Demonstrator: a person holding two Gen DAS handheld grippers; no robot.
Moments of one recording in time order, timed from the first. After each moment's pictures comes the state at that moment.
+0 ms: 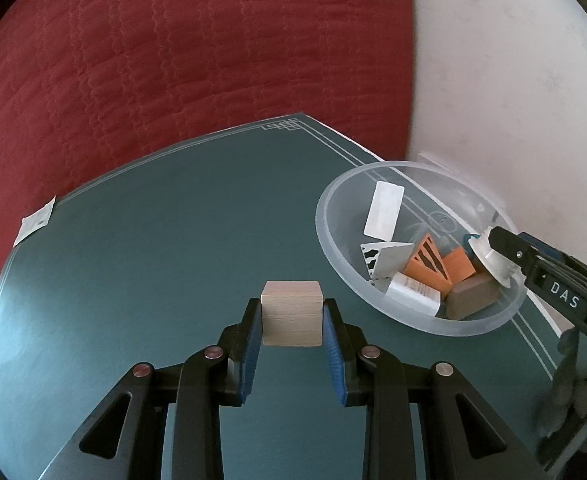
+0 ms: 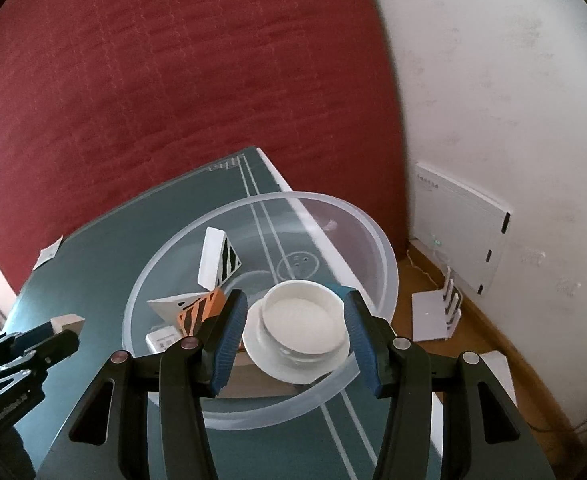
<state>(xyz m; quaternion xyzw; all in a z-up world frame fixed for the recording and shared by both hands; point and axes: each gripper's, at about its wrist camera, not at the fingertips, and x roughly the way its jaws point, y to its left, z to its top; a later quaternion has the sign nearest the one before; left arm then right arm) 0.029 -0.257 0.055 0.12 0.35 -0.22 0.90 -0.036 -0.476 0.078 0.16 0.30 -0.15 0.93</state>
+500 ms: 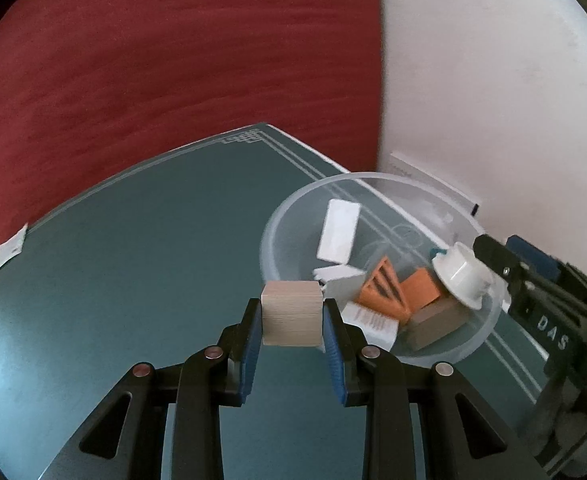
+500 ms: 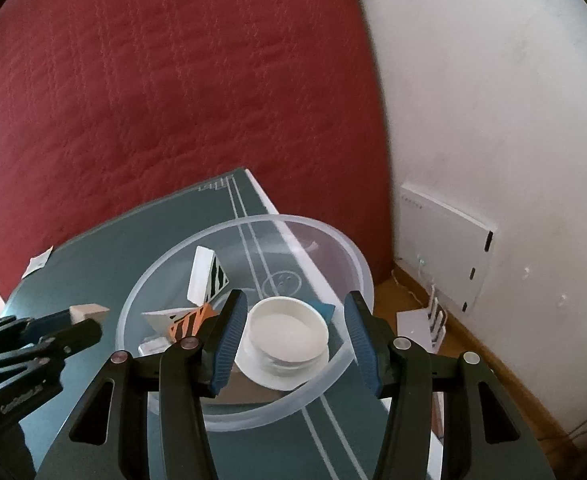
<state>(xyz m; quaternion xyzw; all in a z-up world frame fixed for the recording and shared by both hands) 0.037 -0.293 0.062 0.13 0.34 -0.27 0.89 -0.047 -0.470 0.088 0.14 0.26 -0.18 0.94</state>
